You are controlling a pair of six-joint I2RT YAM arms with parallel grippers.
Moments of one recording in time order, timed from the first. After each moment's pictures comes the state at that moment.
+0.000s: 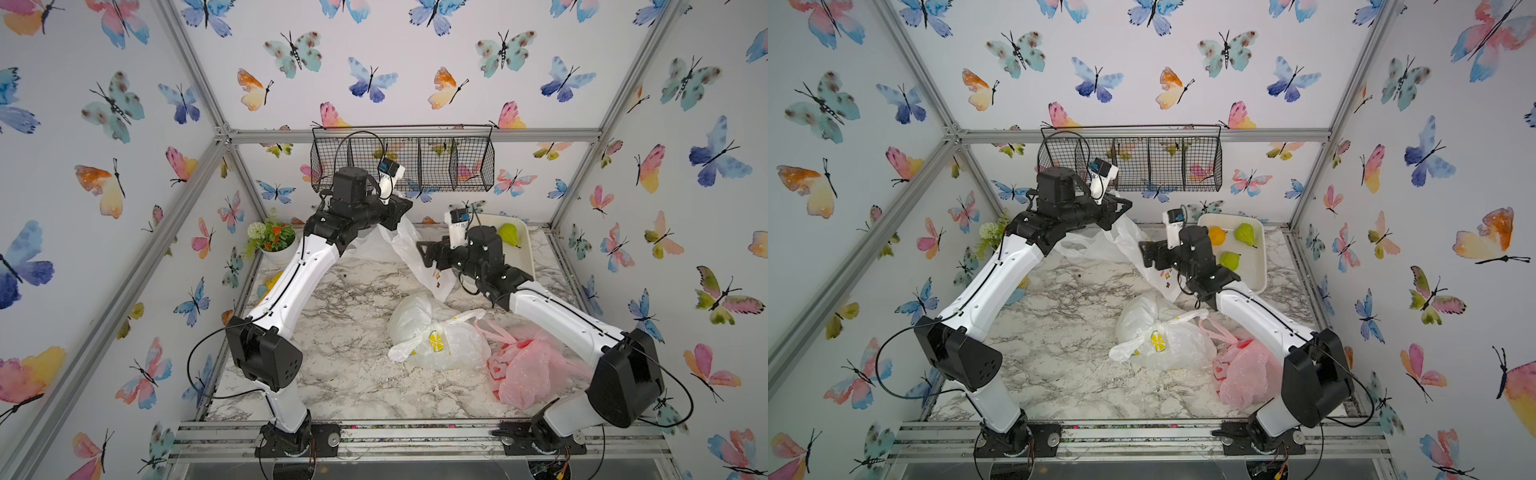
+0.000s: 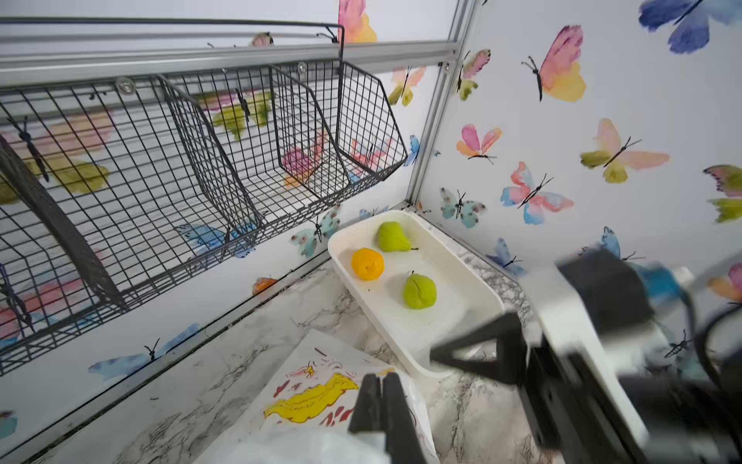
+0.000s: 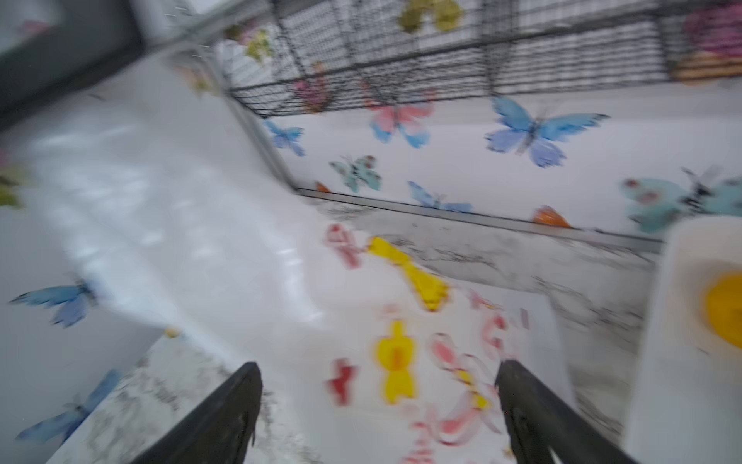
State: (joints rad) left arm -0.45 1.76 1.94 -0.46 0.46 -0.07; right arm 0.71 1.49 1.15 0.10 -0.08 0.25
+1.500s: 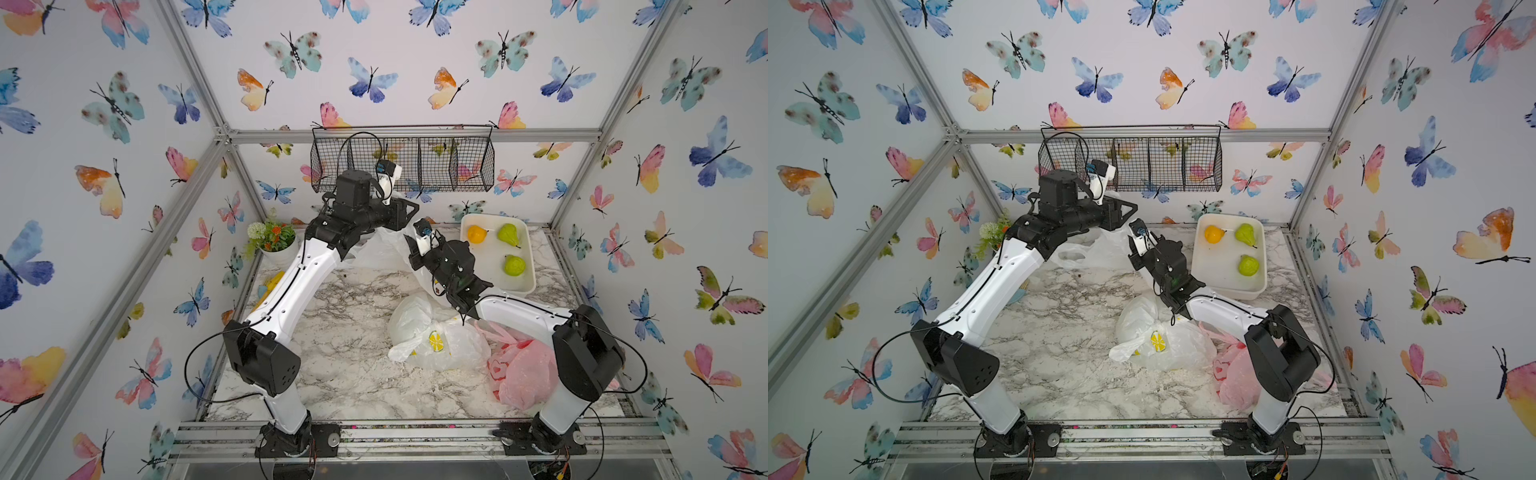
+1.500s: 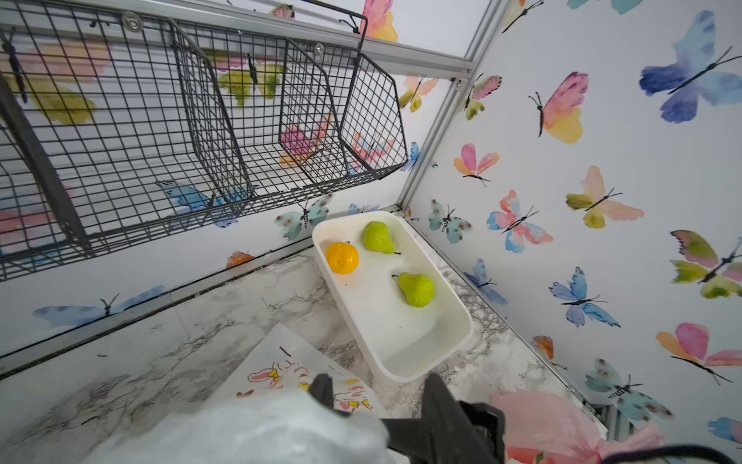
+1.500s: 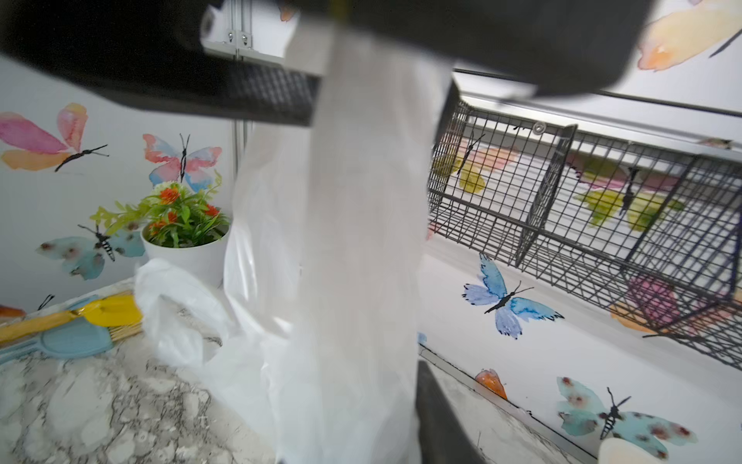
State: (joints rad) left arm -0.45 1.69 1.87 -0.47 0.47 -0.24; right arm 0.71 1.72 1.15 0.61 0.07 -0.21
